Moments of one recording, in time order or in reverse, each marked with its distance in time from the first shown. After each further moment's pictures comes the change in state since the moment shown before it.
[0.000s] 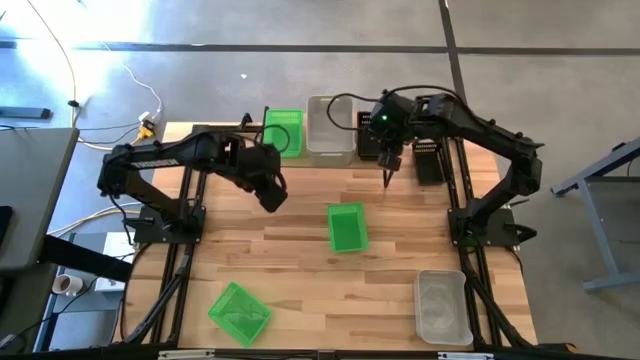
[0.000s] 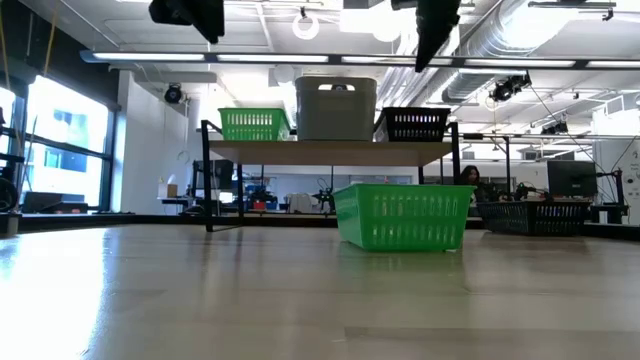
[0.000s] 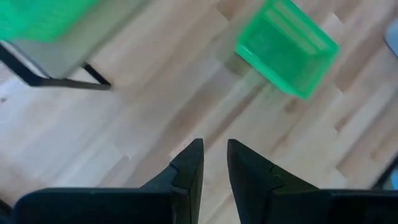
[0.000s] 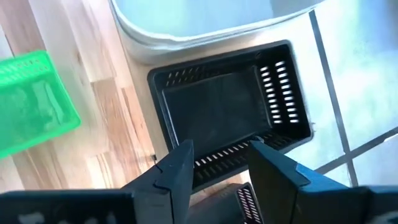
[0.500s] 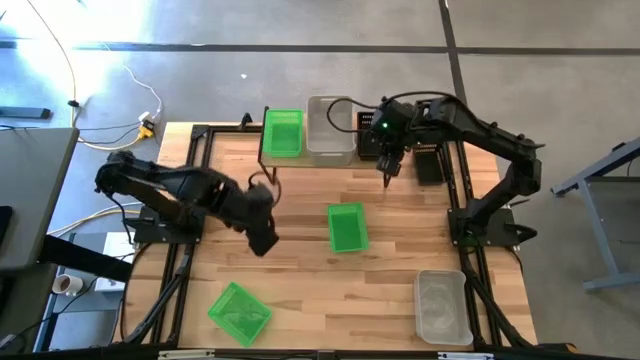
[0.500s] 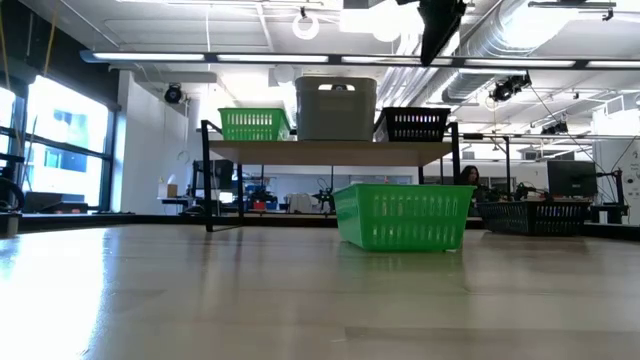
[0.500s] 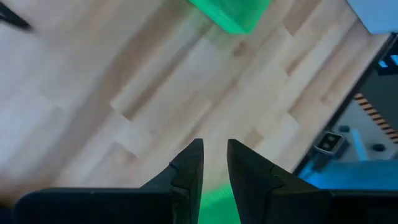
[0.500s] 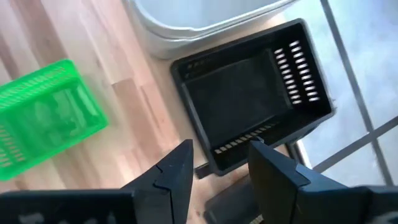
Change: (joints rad) left arm -0.346 0.006 0.000 0.004 -0.006 -0.304; right arm 0.065 0.000 0.027 -0.078 -0.004 0.188
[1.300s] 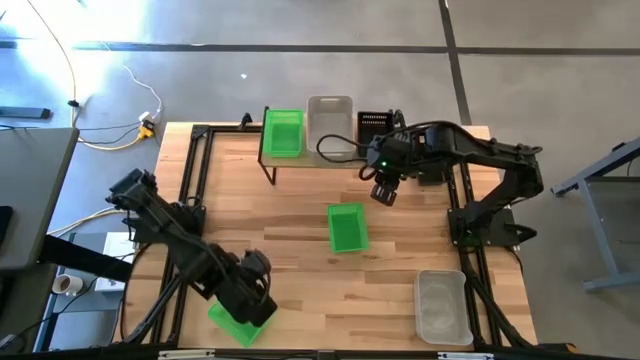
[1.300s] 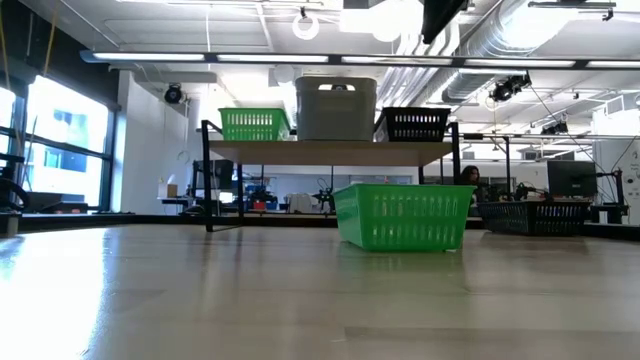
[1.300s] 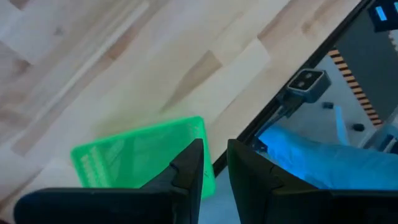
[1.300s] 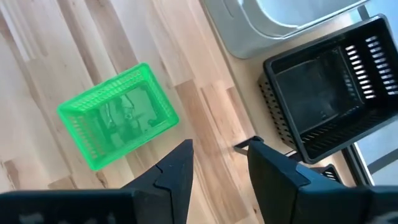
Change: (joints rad) left arm -0.401 0.215 0.000 0.159 -0.019 -0.469; right arm 0.250 0.001 0.000 -0.017 0.000 0.268
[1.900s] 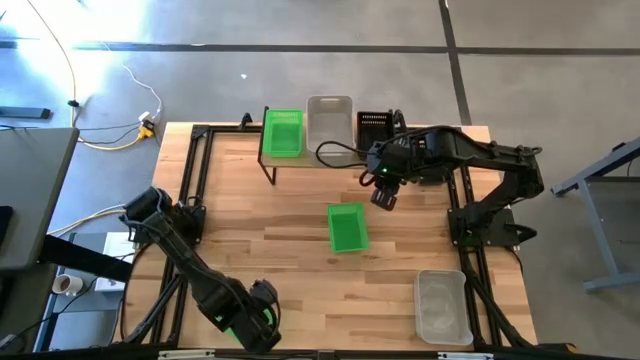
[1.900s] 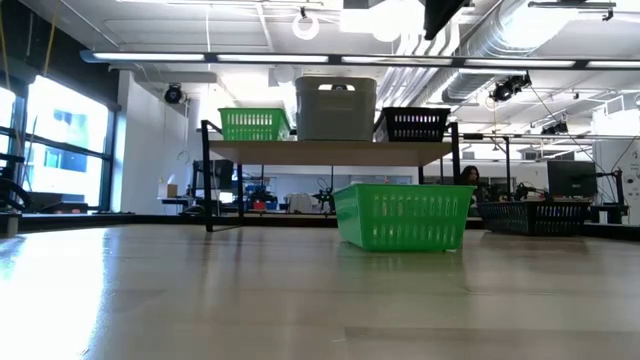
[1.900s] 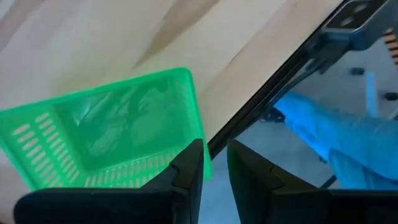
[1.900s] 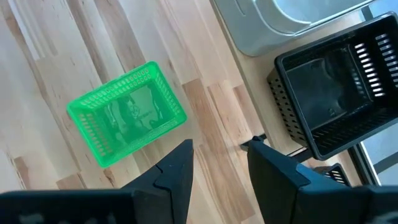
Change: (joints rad) left arm -0.069 0.190 0.000 0.112 0.129 -0.043; right arm 0.040 0.000 0.000 -0.006 0.007 0.035
